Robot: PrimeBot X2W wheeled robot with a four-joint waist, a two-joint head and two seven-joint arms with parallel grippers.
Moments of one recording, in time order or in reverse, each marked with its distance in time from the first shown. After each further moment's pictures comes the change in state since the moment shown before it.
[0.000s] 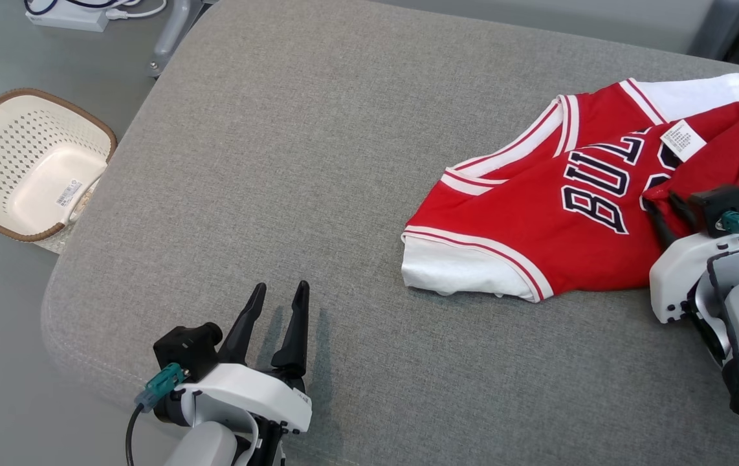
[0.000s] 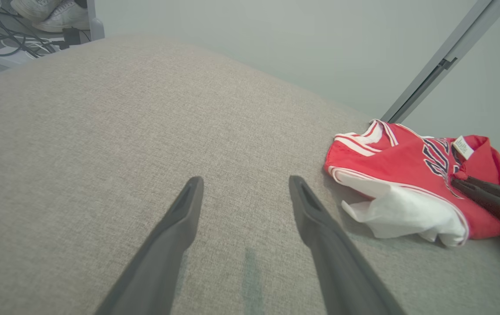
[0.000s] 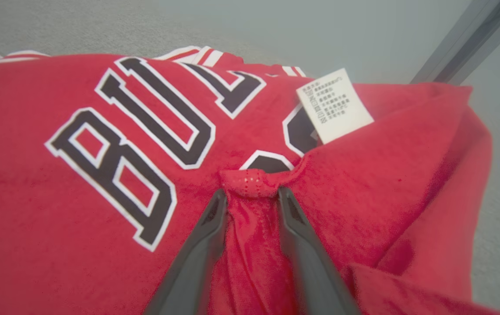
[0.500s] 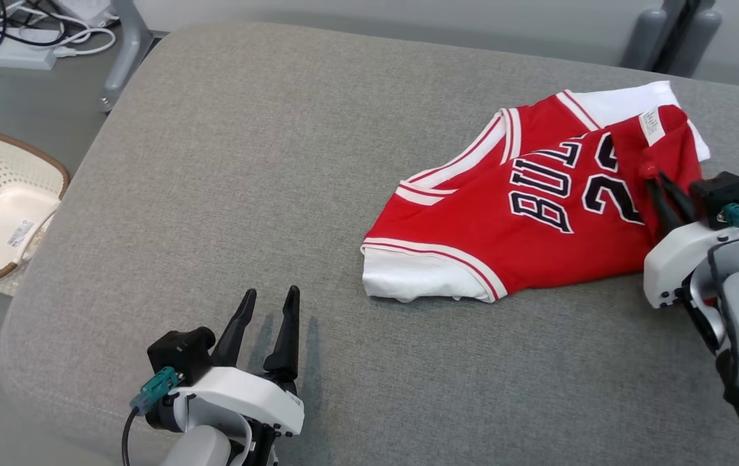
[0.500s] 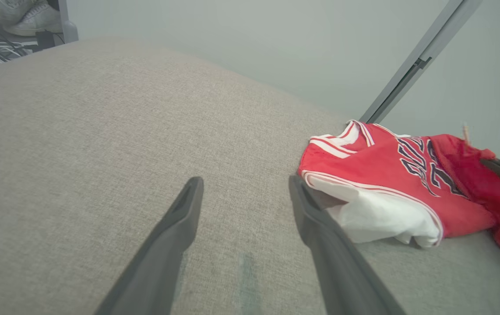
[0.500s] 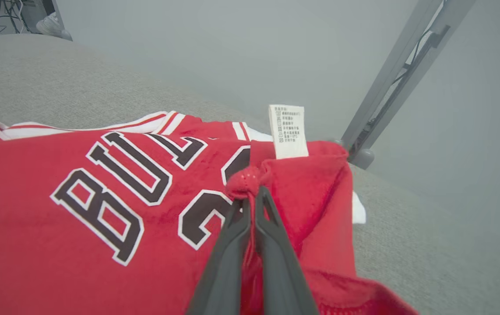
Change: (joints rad) left arm 0.005 0.000 0.025 0.022 0.016 0.003 0.000; right arm -0.012 0.030 -0.036 -0.024 -0.019 0.000 -0.081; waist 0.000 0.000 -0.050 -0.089
